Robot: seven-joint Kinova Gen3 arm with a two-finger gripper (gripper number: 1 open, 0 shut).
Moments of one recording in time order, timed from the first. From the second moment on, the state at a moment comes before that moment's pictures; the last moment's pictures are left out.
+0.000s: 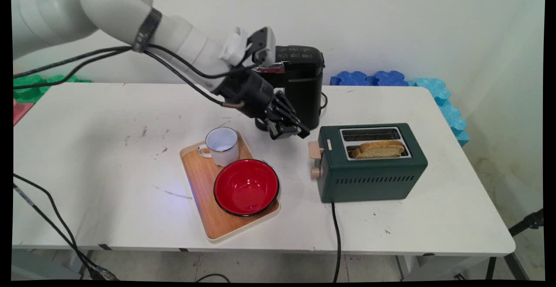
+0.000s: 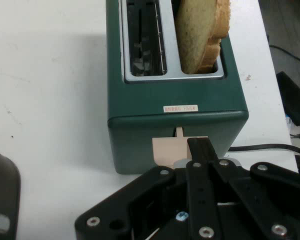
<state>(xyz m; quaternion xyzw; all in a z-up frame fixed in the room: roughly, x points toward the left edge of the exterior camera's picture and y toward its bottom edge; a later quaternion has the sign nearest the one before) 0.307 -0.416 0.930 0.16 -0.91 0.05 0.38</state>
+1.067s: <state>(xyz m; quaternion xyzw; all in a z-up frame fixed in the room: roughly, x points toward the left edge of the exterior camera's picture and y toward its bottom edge) 0.271 -0.434 0.890 0.17 -0.92 0.04 0.35</state>
